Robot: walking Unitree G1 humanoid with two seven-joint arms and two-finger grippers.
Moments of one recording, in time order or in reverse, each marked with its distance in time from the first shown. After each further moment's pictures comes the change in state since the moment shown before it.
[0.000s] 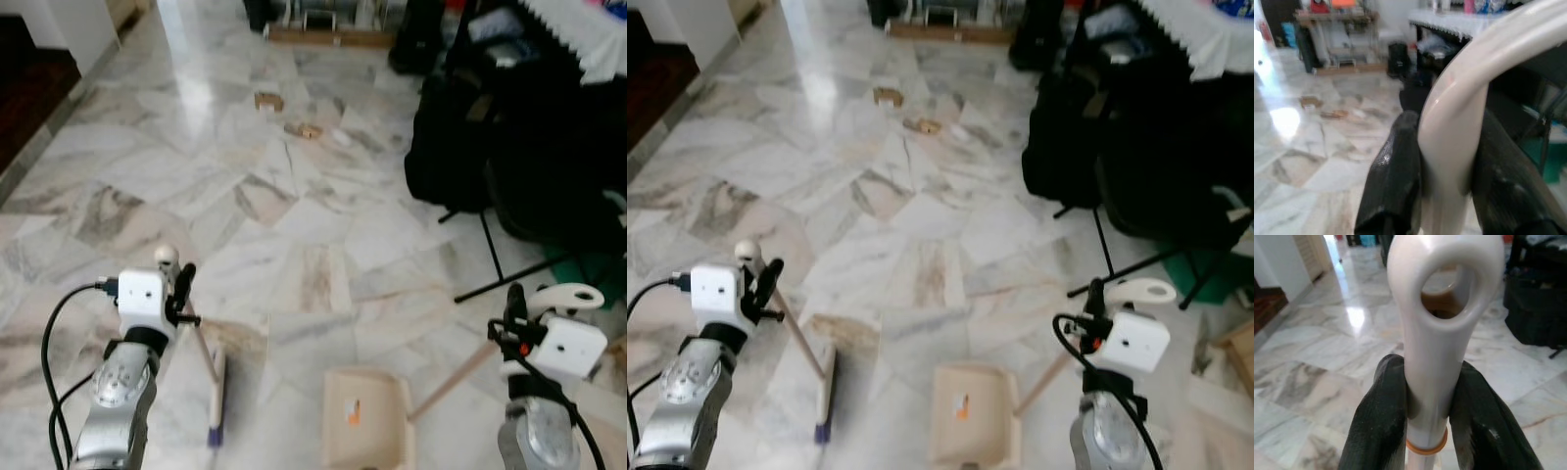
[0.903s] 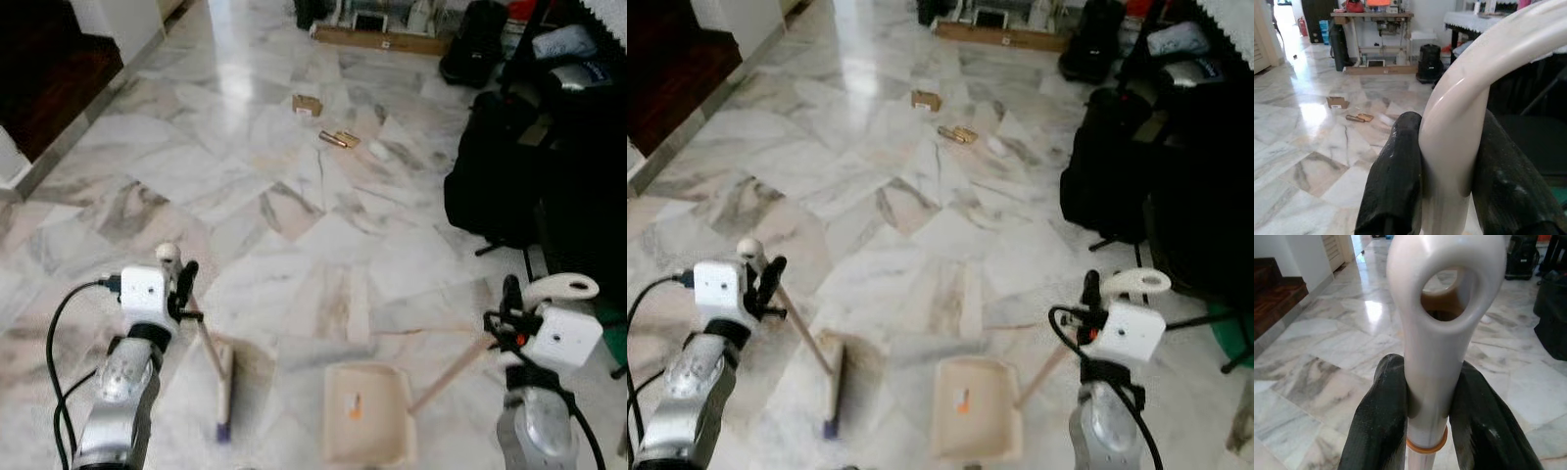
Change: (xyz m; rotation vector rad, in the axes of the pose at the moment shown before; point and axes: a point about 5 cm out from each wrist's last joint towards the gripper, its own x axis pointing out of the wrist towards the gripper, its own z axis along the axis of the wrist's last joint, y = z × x) left arm 0.004 0.004 0.005 0.001 -0.015 0.011; right arm 0.006 0.007 0.010 -0.004 -0.037 0.030
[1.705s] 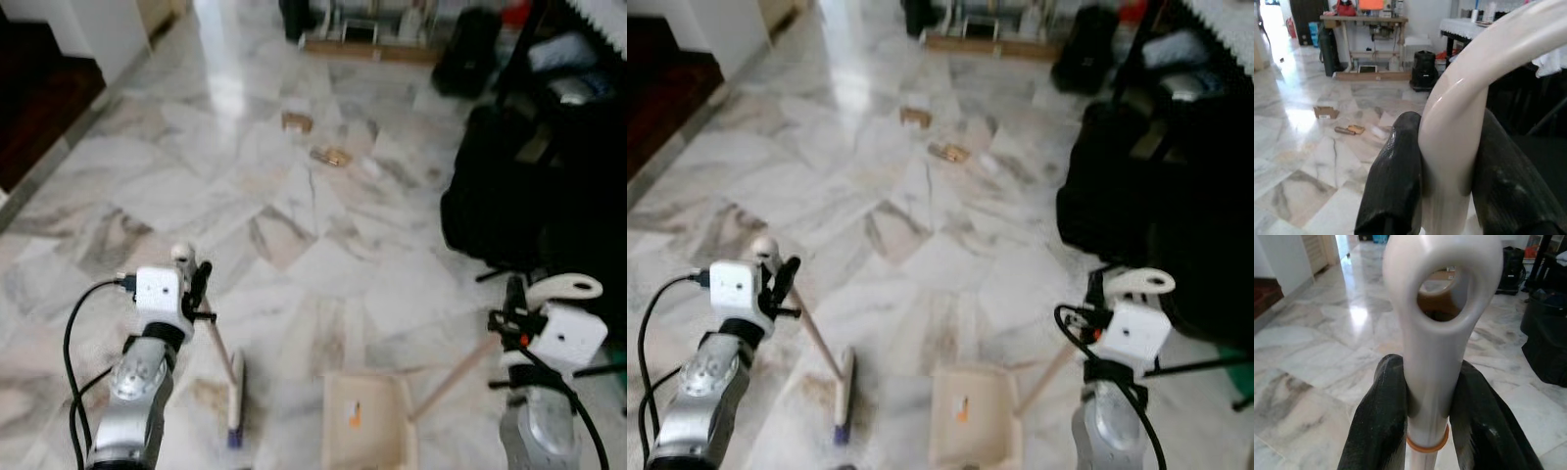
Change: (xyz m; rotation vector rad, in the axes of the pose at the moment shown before) left arm 0.001 -0.011 -0.001 -0.030 -0.002 -0.024; right arm 0.003 0.001 0.001 0.009 -0.003 -0.006
